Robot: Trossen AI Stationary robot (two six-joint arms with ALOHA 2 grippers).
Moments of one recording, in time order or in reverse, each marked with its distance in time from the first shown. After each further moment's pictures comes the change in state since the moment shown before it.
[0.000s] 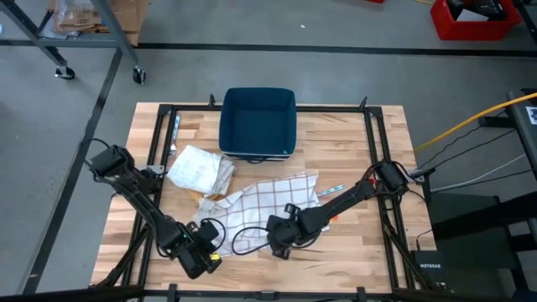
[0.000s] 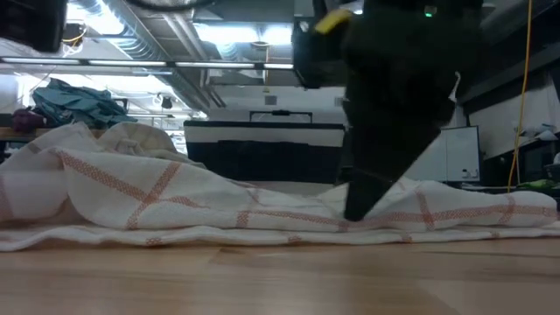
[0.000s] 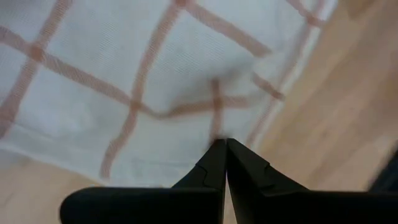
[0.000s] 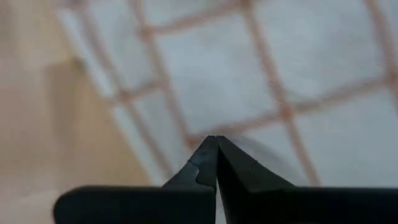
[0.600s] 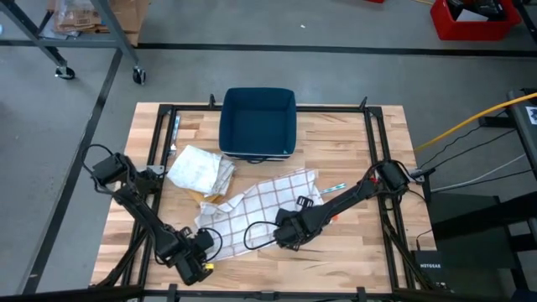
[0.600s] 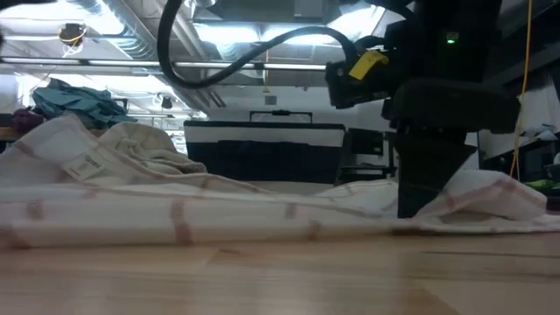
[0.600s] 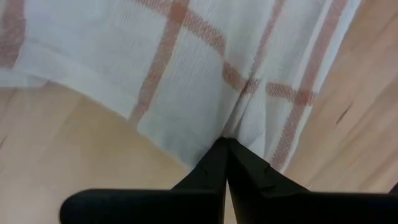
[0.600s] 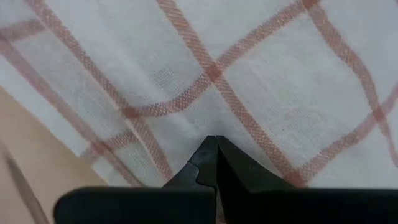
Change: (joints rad) left arm -0.083 0.089 0.003 -0.048 0.188 0.023; right arm 0.000 -0.006 -0.024 -0.274 0.021 0.058
